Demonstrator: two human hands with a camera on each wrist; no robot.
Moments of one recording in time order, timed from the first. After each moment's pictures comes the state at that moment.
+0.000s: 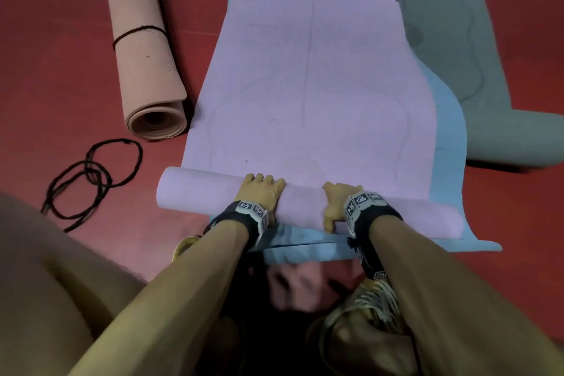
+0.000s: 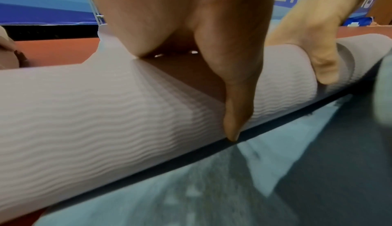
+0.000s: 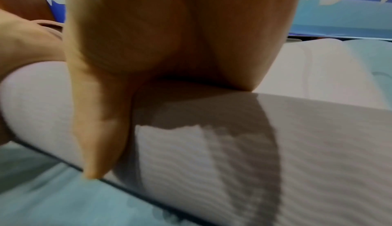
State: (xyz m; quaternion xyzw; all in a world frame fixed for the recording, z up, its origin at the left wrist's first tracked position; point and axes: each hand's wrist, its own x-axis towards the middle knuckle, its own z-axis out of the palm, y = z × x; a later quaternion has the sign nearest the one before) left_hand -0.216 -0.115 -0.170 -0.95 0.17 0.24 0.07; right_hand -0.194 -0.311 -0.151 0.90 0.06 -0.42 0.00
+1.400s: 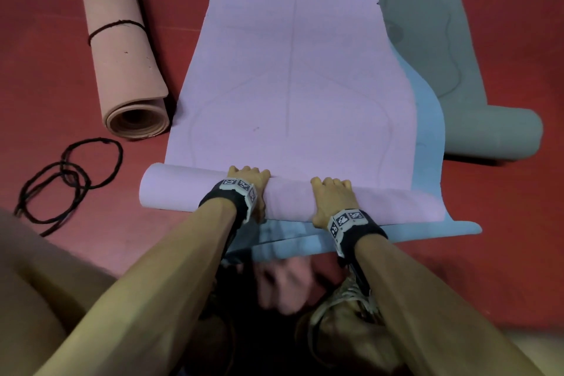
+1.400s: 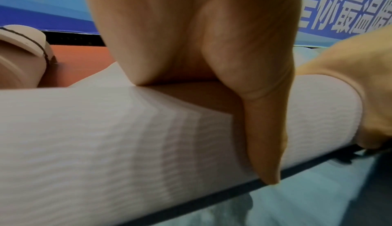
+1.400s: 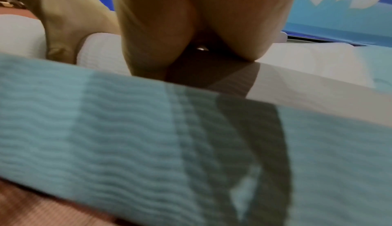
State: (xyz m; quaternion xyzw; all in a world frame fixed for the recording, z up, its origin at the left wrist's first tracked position) left_hand -0.190 -0.115 -0.165 -0.94 0.14 0.32 0.04; right_hand -0.230 -0.316 -0.152 0.97 0.11 -0.22 0.05
